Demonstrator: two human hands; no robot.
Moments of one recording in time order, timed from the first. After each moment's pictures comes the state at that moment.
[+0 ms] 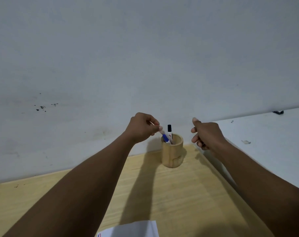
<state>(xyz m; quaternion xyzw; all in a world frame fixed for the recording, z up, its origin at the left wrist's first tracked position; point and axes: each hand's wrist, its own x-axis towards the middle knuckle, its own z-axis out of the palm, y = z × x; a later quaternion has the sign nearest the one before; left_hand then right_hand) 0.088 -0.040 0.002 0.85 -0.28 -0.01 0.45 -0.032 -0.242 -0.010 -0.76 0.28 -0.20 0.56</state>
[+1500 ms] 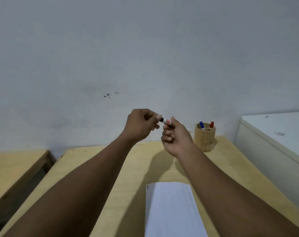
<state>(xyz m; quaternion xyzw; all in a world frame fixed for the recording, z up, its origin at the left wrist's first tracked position) -0.014 0.114 0.024 0.80 -0.21 0.08 0.55 -0.046 -0.023 -0.009 -0.31 0.13 -0.01 0.94</state>
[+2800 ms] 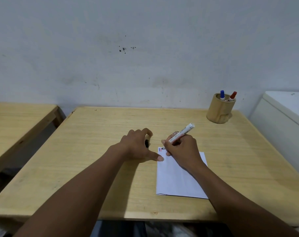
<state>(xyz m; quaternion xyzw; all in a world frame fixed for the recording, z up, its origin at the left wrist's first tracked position) -0.062 0.192 -0.117 0.95 -0.15 -0.13 0.22 -0.118 0.007 -0.141 -0.84 0.06 -0.11 0.53</state>
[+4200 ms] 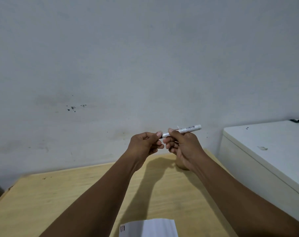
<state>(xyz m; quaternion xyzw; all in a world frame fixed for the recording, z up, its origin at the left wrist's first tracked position) 0.043 0.024 -0.024 0.63 -0.13 -0.16 0.75 -0.018 -0.118 -0.014 -0.57 0.09 -0.14 0.81</state>
